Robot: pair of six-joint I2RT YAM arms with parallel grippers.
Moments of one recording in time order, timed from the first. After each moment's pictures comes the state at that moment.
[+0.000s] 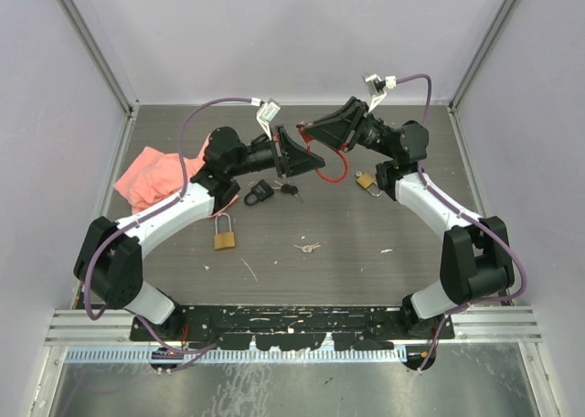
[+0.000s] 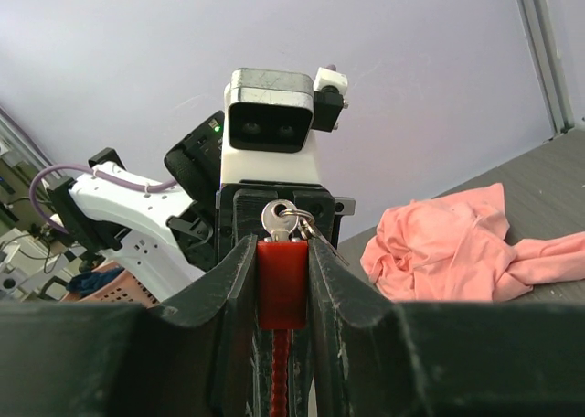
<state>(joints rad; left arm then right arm) -0.61 1.52 1.11 0.61 0.76 -0.76 0.29 1.50 1.04 1.10 -0.96 1.09</state>
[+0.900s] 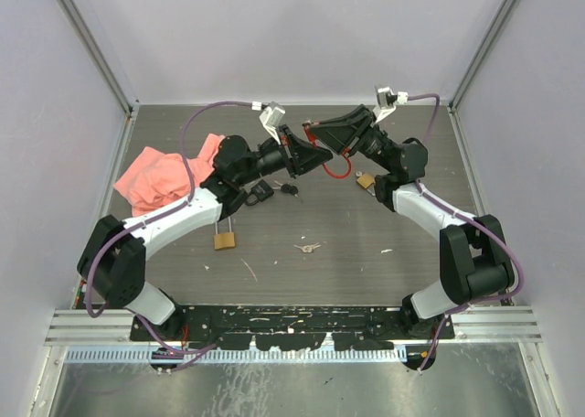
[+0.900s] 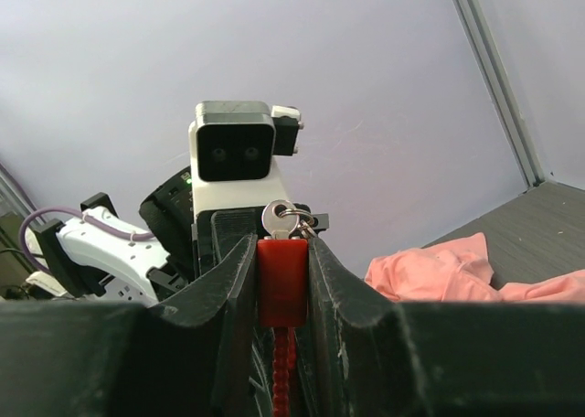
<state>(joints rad) -0.68 1.54 1.09 0.69 0.53 -0.66 0.31 1.50 0.91 1.34 -0.79 1.14</state>
